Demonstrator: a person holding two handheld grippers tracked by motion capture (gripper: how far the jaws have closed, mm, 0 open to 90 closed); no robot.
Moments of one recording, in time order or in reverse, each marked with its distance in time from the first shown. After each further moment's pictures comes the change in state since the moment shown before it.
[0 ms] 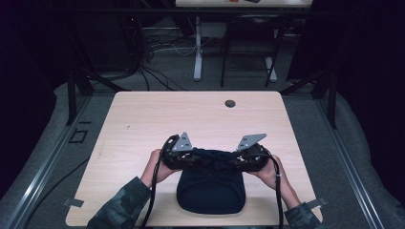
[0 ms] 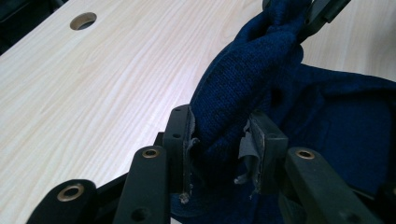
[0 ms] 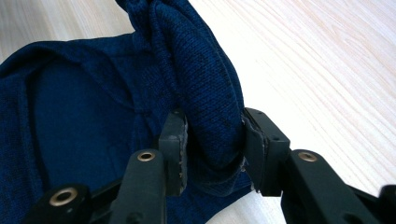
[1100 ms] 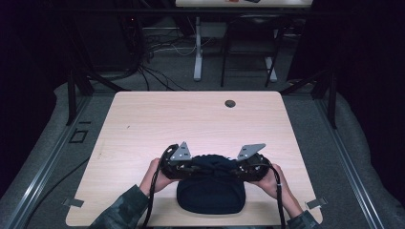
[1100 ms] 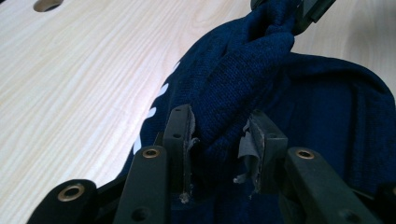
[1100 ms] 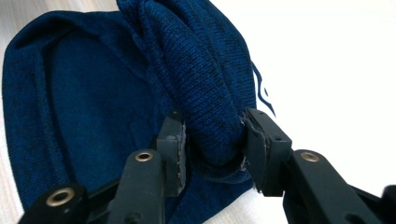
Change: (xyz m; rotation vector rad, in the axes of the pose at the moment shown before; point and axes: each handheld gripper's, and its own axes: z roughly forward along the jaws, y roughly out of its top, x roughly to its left) left arm -0.018 -0.018 0.000 0.010 -0.067 -0.017; right arm 0.019 -0.017 0.003 0.029 0.017 -0.020
